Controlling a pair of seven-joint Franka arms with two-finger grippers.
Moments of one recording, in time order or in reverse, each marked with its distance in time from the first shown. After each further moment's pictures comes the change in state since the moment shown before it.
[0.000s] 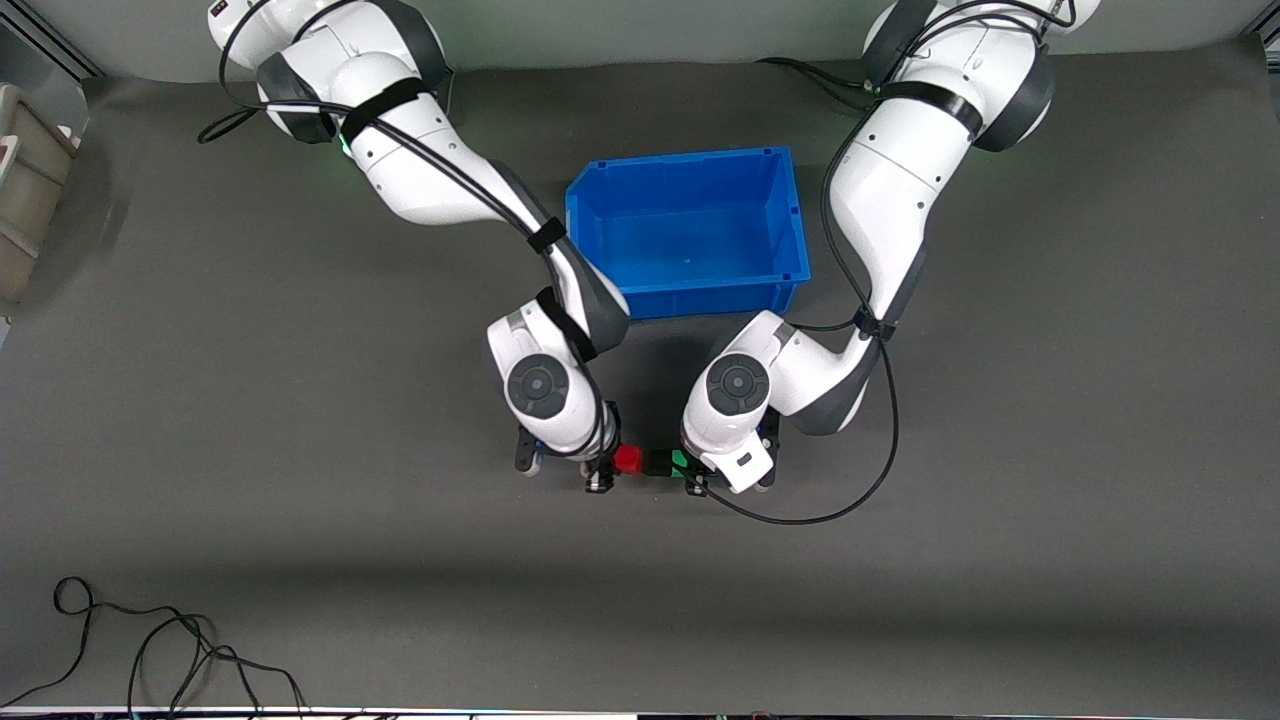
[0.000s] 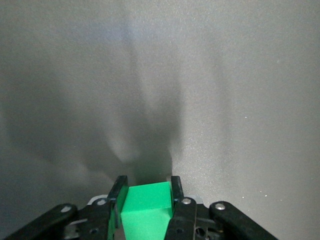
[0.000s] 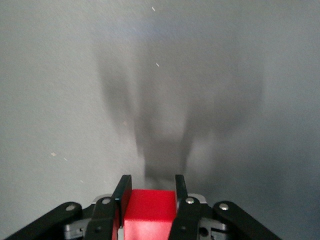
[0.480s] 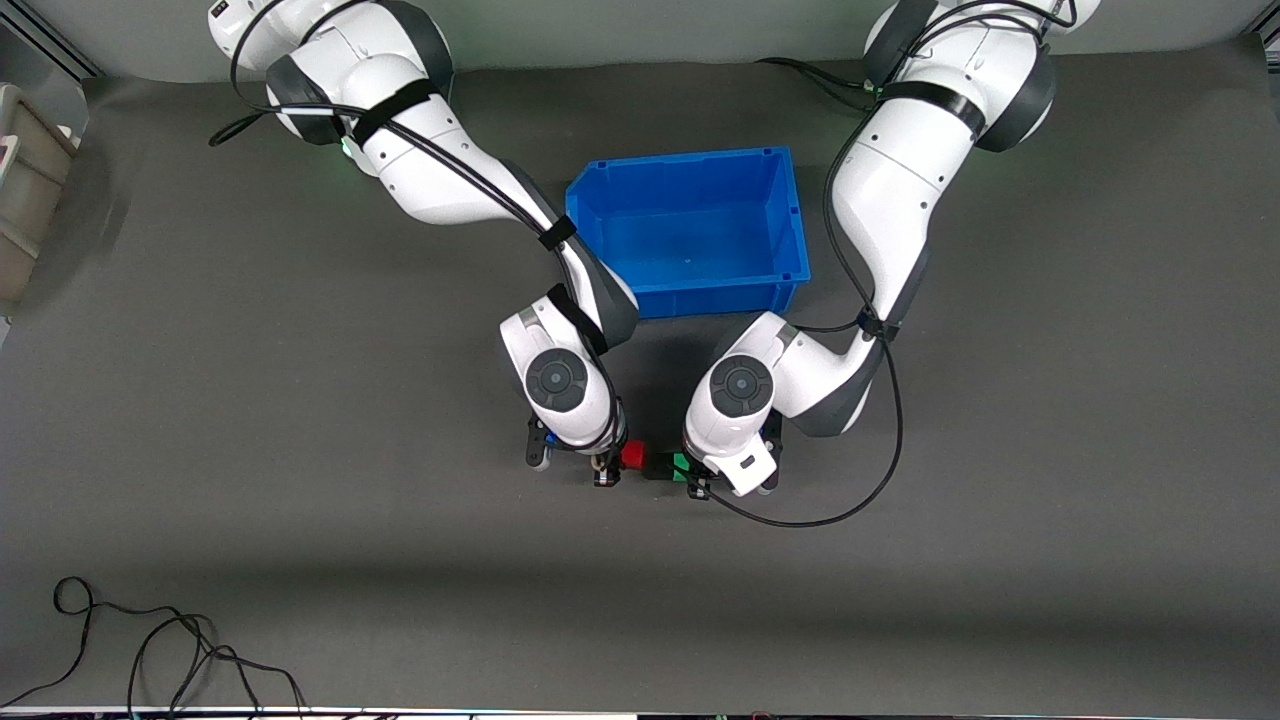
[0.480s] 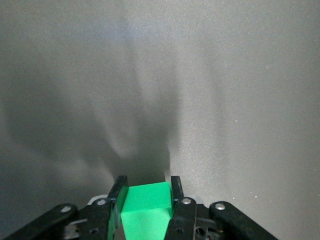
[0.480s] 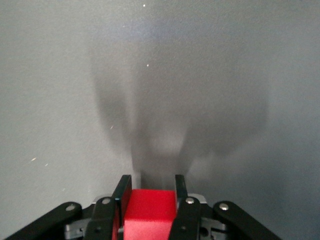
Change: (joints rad) left arm 0.004 0.000 0.002 0.008 0.000 0.000 -0.001; right arm 0.011 0.026 -0.002 0.000 -0.034 0.001 0.005
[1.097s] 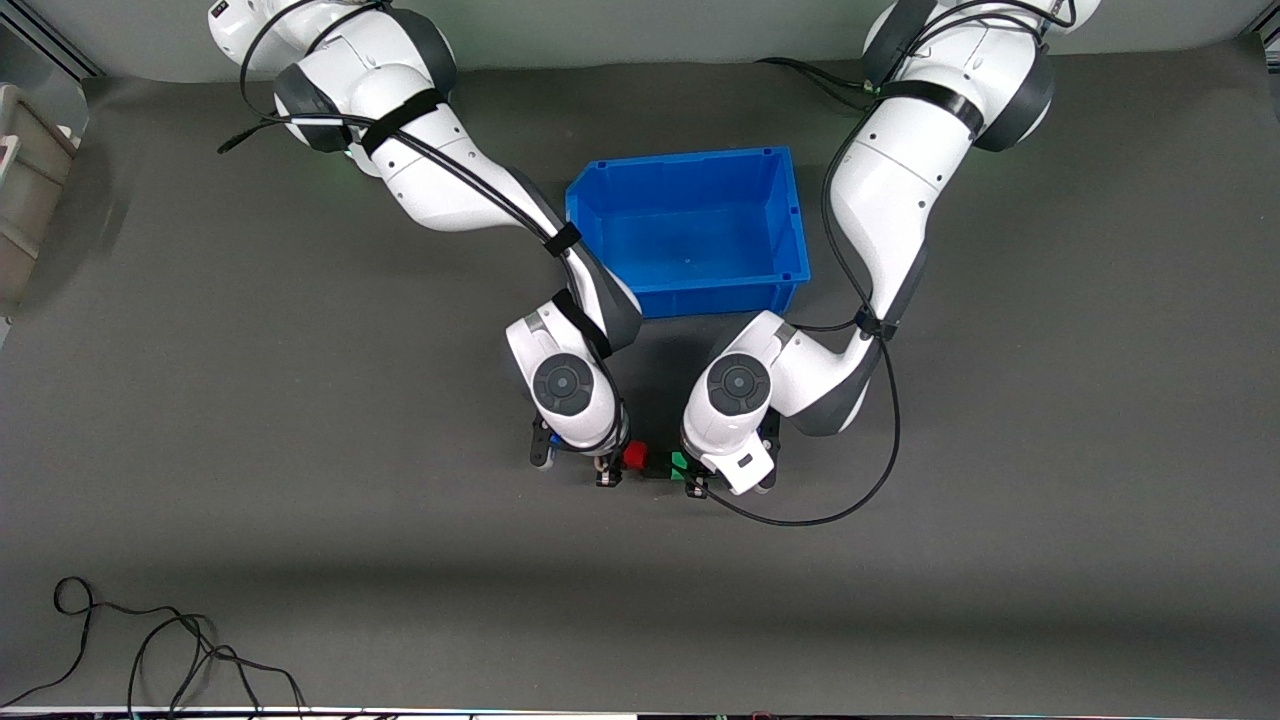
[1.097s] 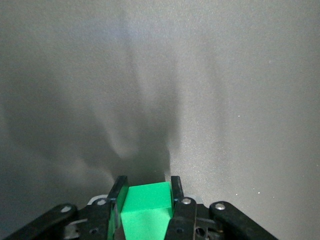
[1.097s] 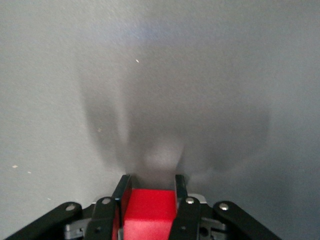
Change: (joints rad) left arm -0.006 0.000 -0.001 -0.001 0.000 -0.002 0.000; right arm 0.011 0.030 0.002 0.024 -0.001 0.001 0.028
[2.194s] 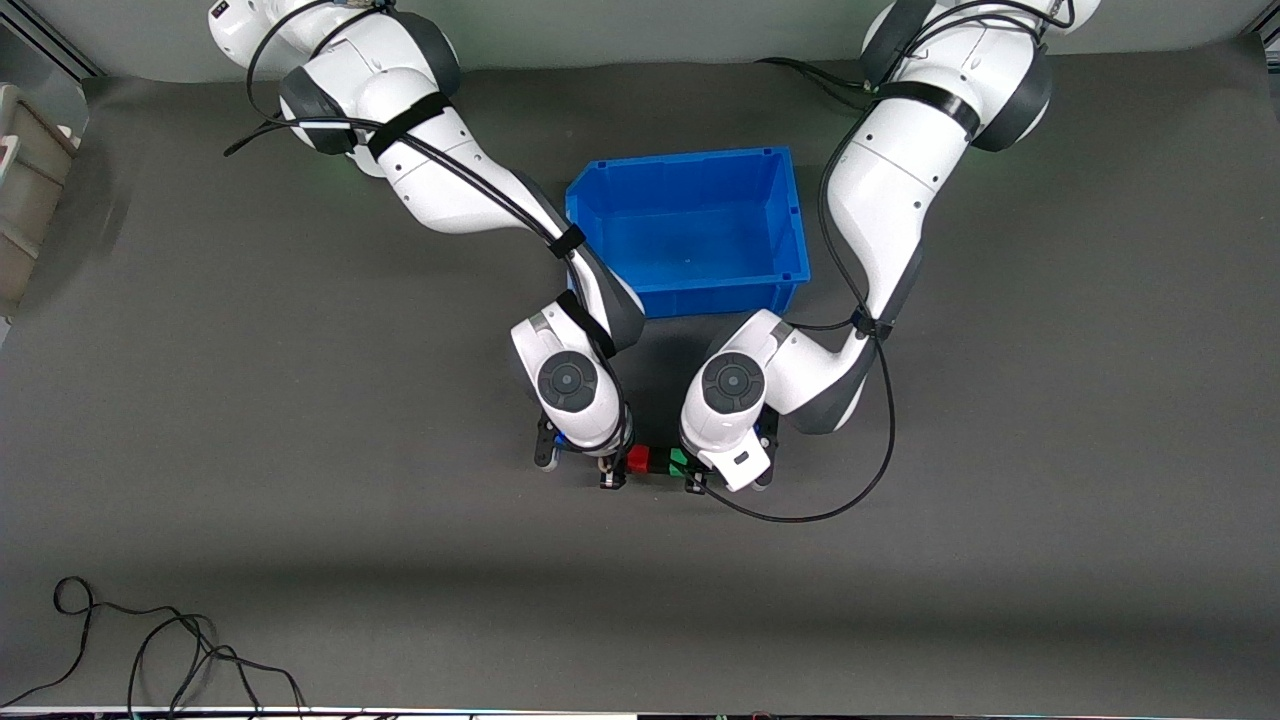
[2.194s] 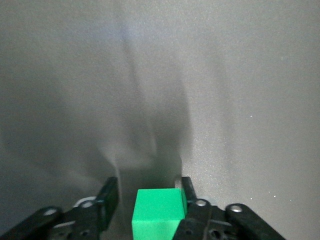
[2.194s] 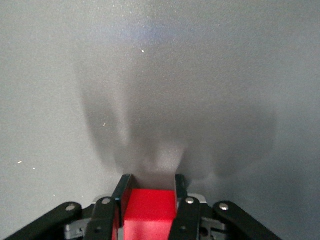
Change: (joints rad) left arm -0.005 0.001 0.001 -0.012 0.017 -0.008 0.023; right arm 0.003 0.012 -0.007 0.004 -0.002 0.042 0.013
